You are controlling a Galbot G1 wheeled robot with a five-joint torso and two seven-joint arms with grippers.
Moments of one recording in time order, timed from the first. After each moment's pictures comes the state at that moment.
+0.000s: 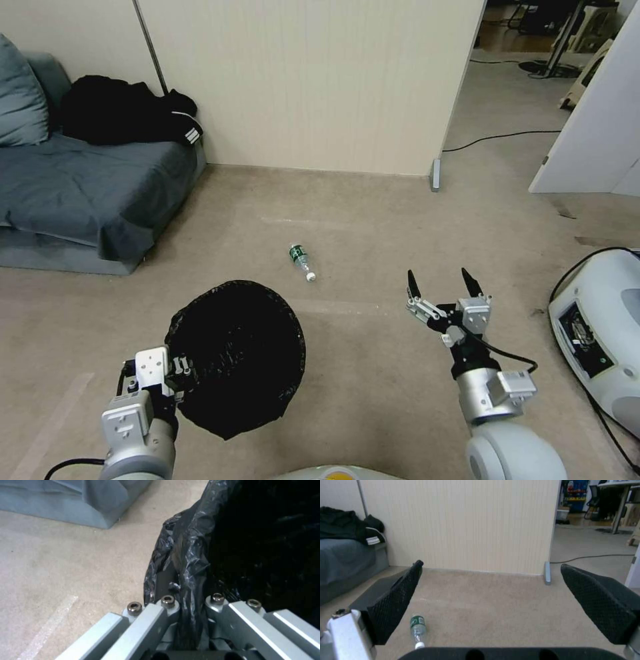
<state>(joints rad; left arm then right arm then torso) 1.92 -1.59 -0.62 -2.50 -0.05 0.55 -0.23 -1.64 1.49 0.50 2.21 0.06 0.00 -0.01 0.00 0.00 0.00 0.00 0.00</state>
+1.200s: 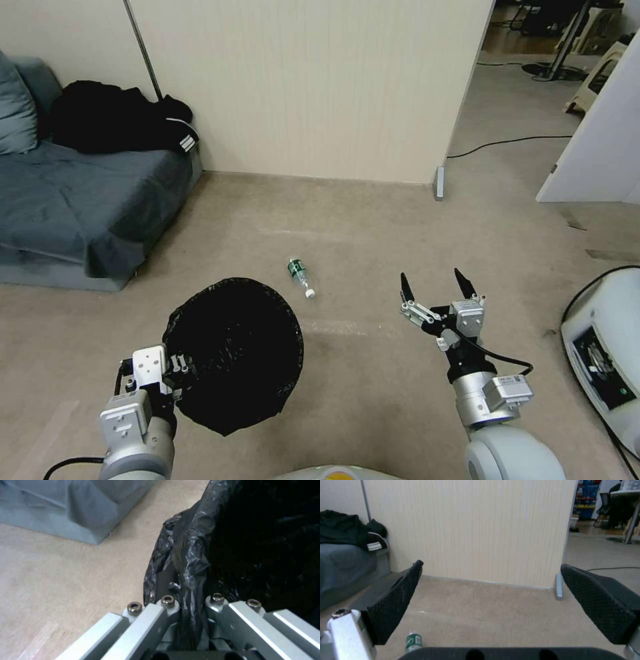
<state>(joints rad) 1.91 -1.61 -0.61 -2.49 -0.04 0.52 -0.23 -1.68 1.50 0.48 2.24 0.03 0.04 -0.04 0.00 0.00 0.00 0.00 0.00</state>
